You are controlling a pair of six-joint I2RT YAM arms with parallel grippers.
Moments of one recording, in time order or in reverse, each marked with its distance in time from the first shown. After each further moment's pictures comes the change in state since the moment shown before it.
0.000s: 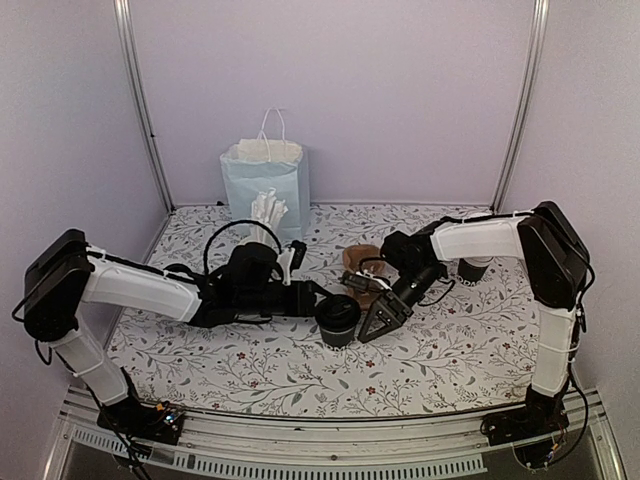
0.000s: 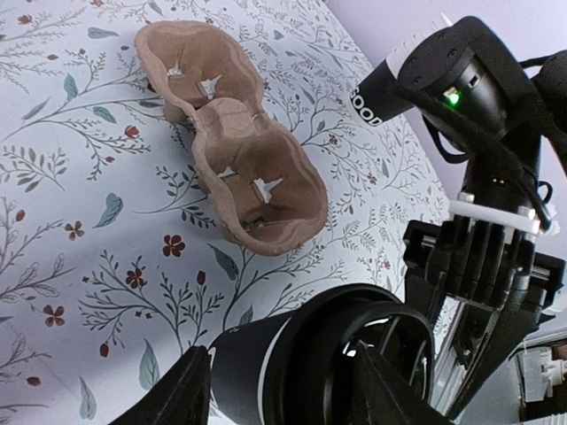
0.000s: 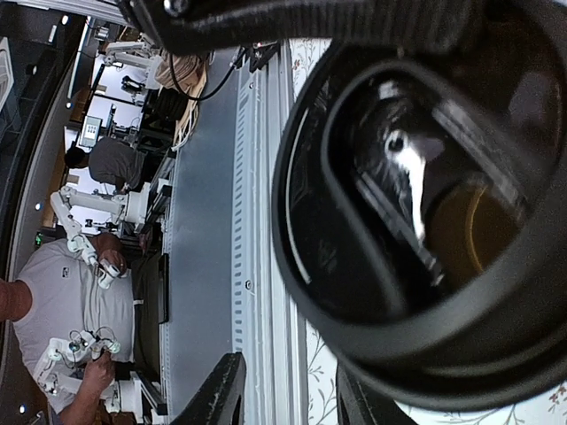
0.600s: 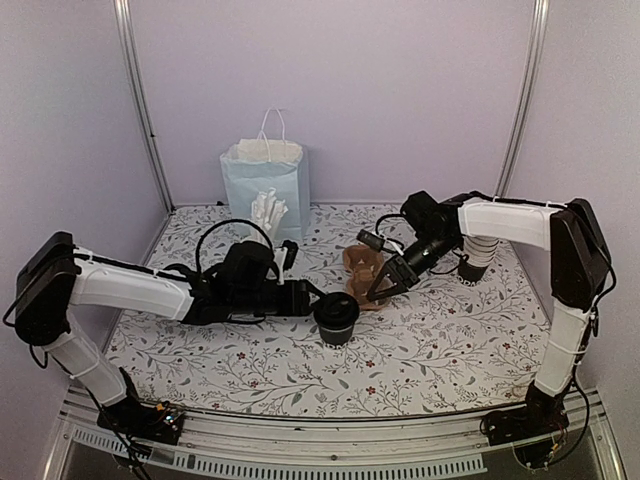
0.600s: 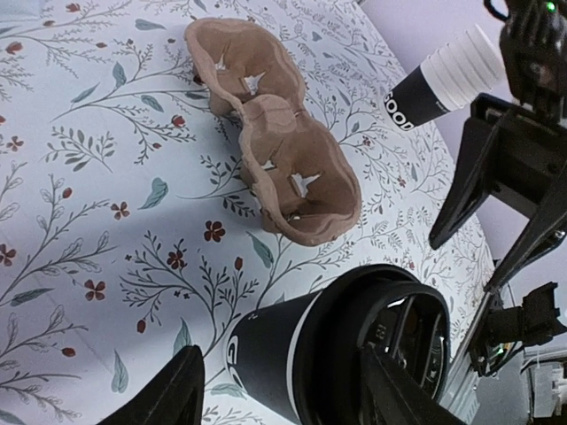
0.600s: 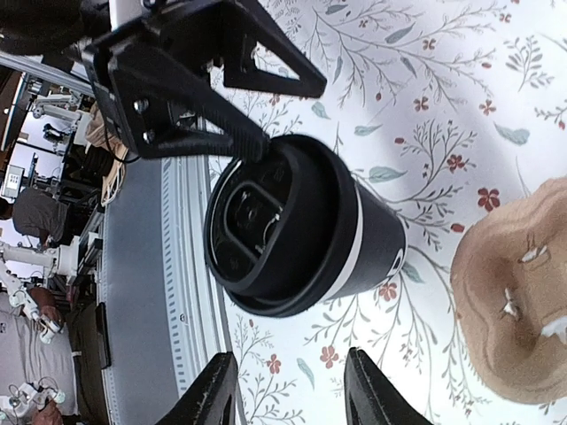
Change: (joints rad) left arm 0.000 -0.074 0.000 -0.138 -0.084 -0.010; right arm -0.118 -0.129 0.037 0.100 0.188 0.131
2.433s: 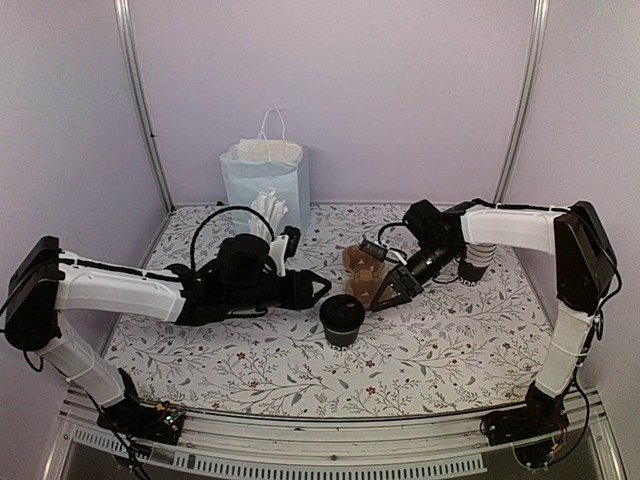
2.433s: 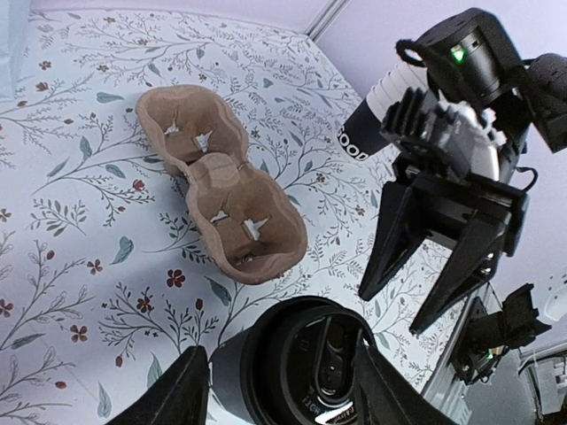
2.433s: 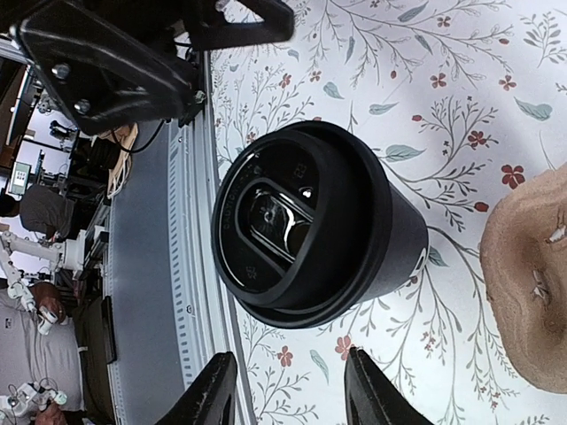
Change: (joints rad) left arm -0.043 -0.028 0.019 0.072 -0.042 0.059; right arm 0.009 -0.020 -0.059 0.033 -0.018 0.013
